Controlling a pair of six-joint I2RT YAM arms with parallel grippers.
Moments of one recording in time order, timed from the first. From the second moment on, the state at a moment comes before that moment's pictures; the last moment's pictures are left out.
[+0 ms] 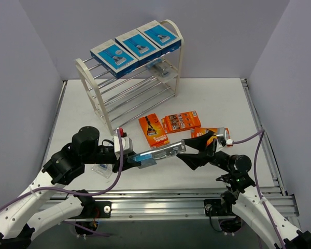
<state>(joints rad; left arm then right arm) -0.78 0.78 1.00 -0.60 0.62 0.20 0.44 0.52 0.20 0.70 -0.68 0.52</state>
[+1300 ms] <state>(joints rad) -0.79 0.85 0.99 -0.62 0.61 0.16 0.44 0.71 0.09 1.05 -0.84 0.79</state>
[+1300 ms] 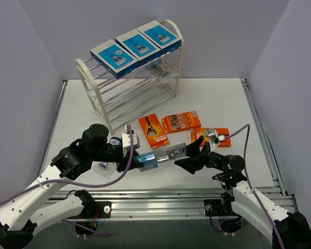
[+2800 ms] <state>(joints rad) -0.60 1.15 1.15 -0.73 0.64 -0.02 0.40 0.88 0.06 0.98 -0.76 0.92</state>
